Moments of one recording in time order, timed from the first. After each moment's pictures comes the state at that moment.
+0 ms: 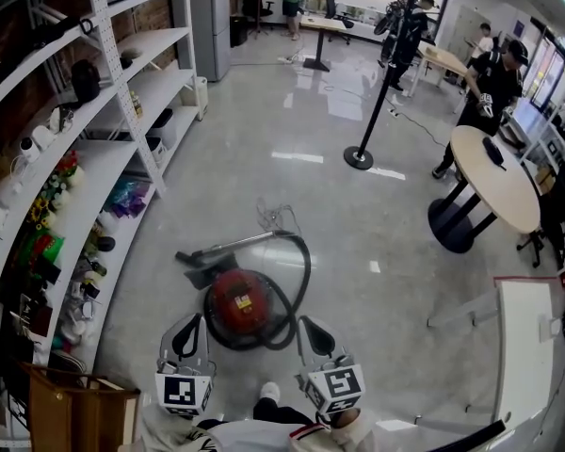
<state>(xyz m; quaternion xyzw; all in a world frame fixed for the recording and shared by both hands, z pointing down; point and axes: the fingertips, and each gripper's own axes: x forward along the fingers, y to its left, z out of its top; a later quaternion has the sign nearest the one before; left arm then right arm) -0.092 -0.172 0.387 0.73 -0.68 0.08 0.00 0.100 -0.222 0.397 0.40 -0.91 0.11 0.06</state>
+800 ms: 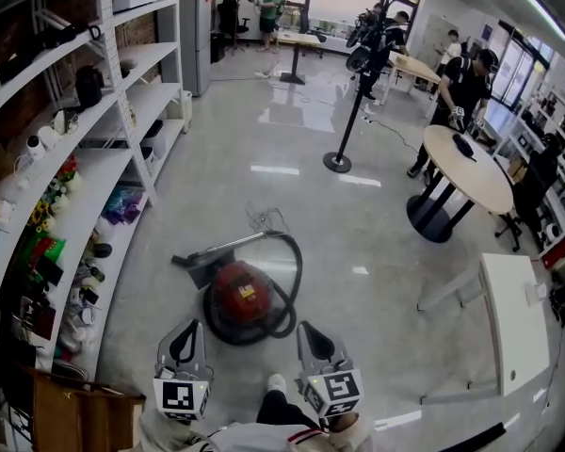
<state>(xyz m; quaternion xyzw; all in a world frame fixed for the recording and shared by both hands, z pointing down) -0.127 -0.070 0.379 0.76 -0.65 0.06 -0.02 0.076 -0.107 0.386 0.46 -0.88 0.09 0.06</state>
